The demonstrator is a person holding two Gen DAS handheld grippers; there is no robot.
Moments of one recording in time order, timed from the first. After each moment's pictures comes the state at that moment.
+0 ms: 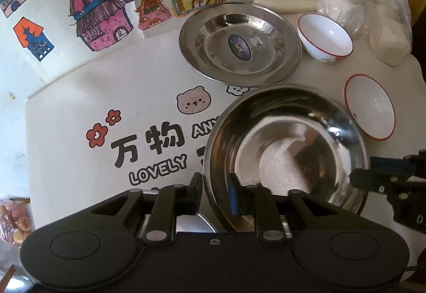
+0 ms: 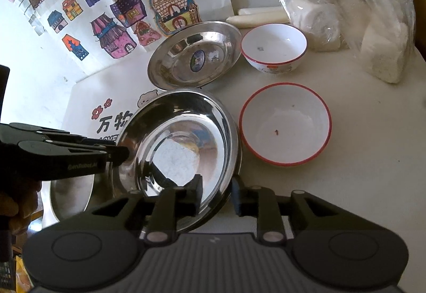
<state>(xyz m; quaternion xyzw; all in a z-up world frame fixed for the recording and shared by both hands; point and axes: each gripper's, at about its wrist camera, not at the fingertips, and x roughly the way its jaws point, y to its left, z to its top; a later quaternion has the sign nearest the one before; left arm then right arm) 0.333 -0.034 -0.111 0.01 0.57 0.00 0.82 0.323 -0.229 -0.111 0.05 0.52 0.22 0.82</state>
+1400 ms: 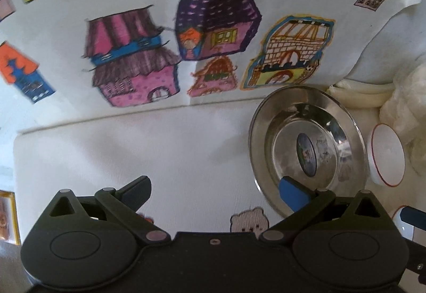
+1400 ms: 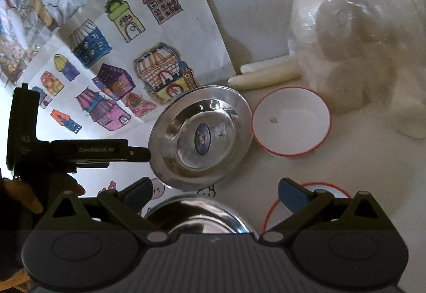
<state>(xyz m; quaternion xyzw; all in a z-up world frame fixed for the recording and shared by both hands) 0.462 0.047 -0.117 -0.09 0.55 0.04 0.83 0.409 -0.201 -0.093 0.13 0.48 0.20 0.85</state>
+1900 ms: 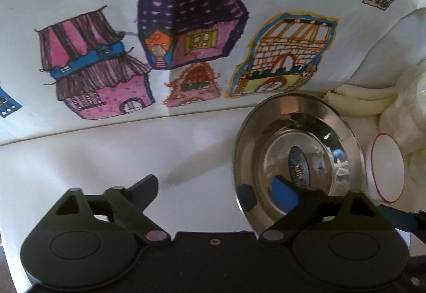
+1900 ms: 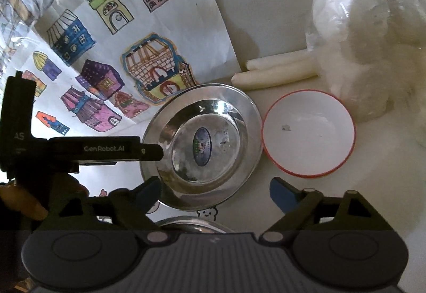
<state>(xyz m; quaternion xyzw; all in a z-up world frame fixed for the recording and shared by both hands) 0.487 0.041 -0.130 -0.10 0.55 0.02 0.83 0.443 -0.177 -0.109 0.12 0.50 0.20 0.84</state>
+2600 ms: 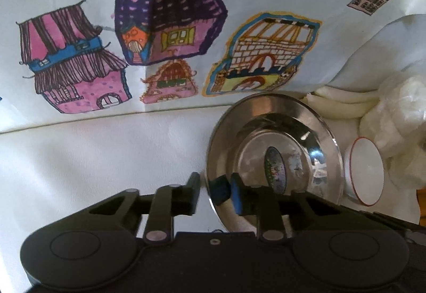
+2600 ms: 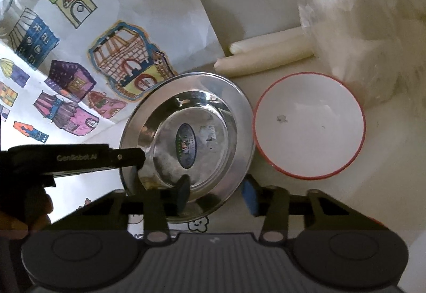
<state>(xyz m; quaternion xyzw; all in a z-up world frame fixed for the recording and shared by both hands) 0.494 0.021 -0.144 -0.14 0.55 -0.01 0.83 0.463 -0.172 -0.129 0.13 0.53 0.16 0.82</state>
